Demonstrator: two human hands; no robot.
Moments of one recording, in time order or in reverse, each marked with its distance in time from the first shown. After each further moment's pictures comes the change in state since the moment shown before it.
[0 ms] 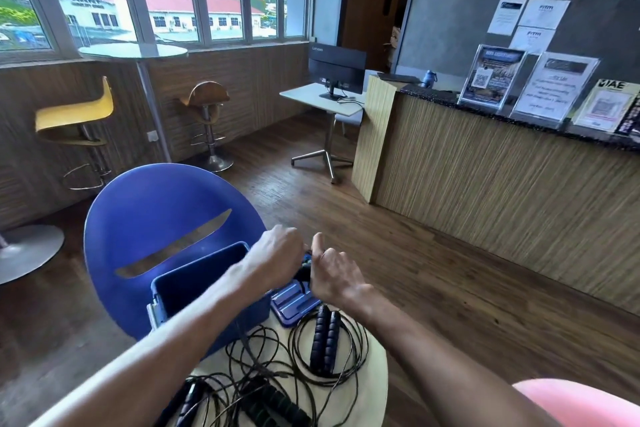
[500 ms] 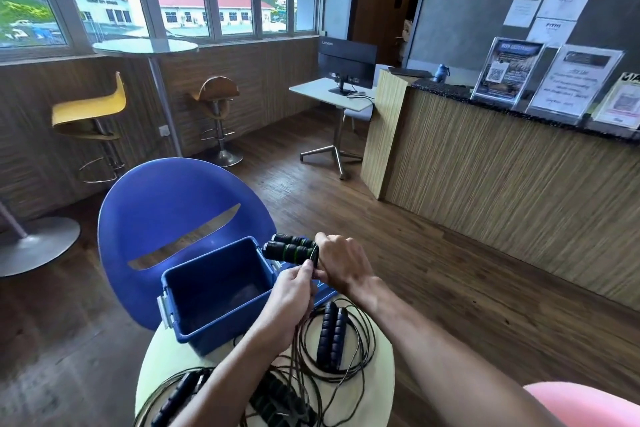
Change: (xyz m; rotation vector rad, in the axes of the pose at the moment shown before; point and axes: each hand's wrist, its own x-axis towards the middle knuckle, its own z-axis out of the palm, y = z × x) left_hand -0.040 0.015 0.061 -1.300 0.046 -0.421; right_hand 0.015 0.008 -0.001 -0.023 0.081 -0.083
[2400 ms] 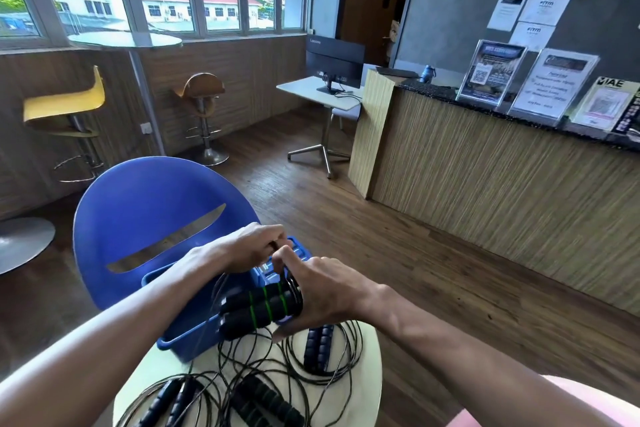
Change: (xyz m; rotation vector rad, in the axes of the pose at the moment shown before) left_hand 0.071 0.058 -0.069 1.233 -0.333 0.422; right_hand -0.037 -0.020 -0.048 0.171 -0.197 -0.327
